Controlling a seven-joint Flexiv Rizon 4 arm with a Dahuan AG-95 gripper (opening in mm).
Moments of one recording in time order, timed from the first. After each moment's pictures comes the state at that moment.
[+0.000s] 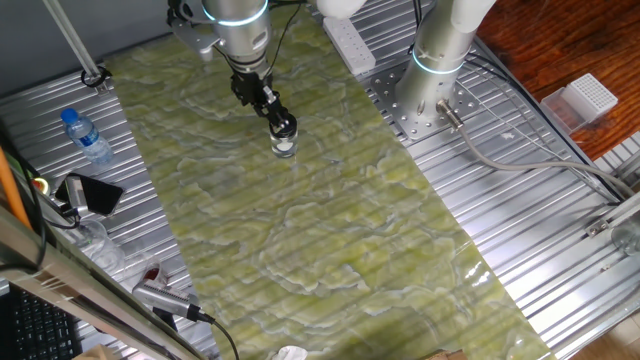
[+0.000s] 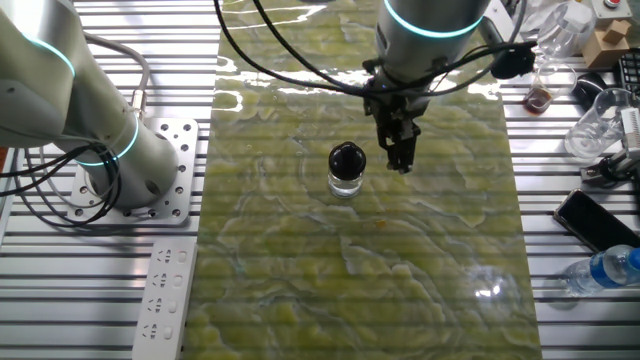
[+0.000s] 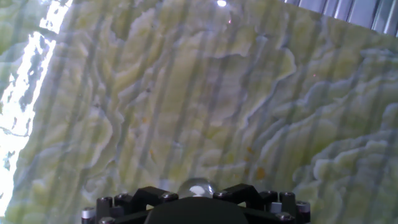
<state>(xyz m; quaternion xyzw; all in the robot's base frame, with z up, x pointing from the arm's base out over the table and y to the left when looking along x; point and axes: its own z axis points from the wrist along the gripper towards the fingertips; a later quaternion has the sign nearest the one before) 0.455 -0.019 0.157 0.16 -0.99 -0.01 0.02</state>
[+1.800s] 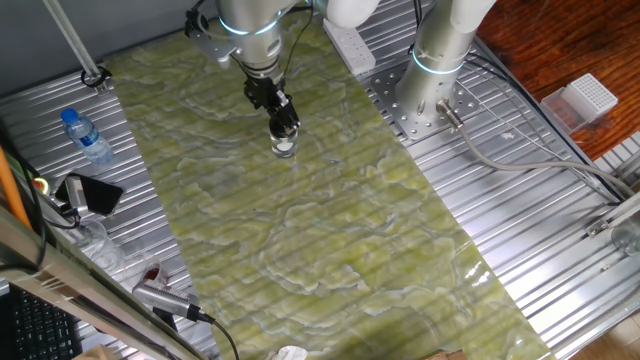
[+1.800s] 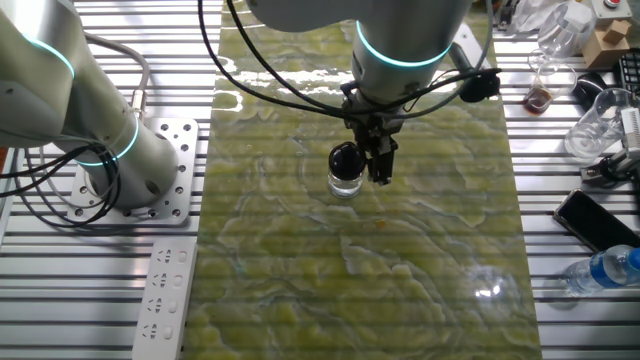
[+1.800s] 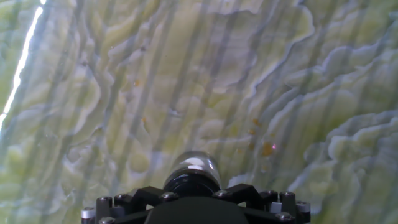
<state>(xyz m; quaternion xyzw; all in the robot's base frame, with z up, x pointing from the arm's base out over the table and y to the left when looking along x) 0.425 -0.025 0.124 0.17 -0.98 -0.01 0.02</state>
